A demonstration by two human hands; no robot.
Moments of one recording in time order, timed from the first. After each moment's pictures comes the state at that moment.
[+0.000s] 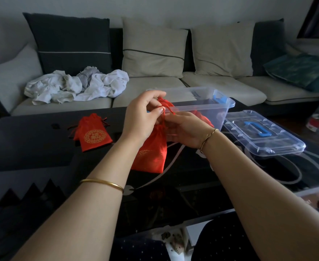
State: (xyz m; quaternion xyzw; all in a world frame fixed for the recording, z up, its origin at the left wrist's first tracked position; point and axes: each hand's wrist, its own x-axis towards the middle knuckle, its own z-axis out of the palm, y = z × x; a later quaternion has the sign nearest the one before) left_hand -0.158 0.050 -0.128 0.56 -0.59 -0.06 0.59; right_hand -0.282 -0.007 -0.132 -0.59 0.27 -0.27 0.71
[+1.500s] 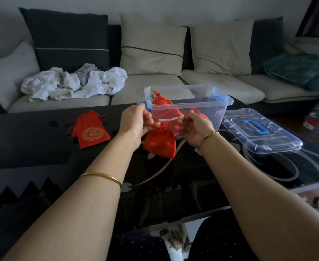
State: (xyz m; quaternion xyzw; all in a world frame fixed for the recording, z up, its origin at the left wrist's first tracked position) left_hand -0.161 0.043 -0.132 0.51 -0.25 -0.42 0.71; right_hand -0.290 -0.027 -0.150 -0.31 0.38 -0.47 0.73
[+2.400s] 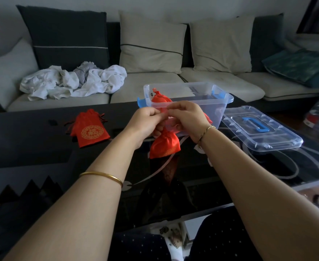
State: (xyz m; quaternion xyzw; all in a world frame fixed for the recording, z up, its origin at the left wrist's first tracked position) left_hand -0.163 0.040 -0.143 0.62 -0.48 -0.35 0.52; right_hand -0.285 -0.014 -0.137 -0.66 0.37 -0.41 0.52
